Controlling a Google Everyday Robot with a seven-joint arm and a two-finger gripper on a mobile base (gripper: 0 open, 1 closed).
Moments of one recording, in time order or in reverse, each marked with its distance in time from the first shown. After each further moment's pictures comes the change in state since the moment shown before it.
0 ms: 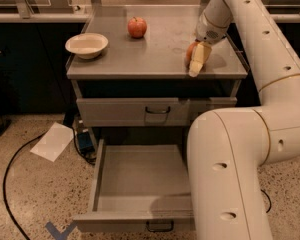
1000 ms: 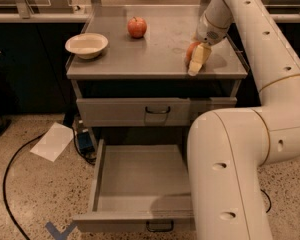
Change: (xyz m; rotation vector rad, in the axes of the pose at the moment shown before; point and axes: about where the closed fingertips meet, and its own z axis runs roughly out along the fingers) arm 0.003 0.001 0.001 -0.003 0.003 0.006
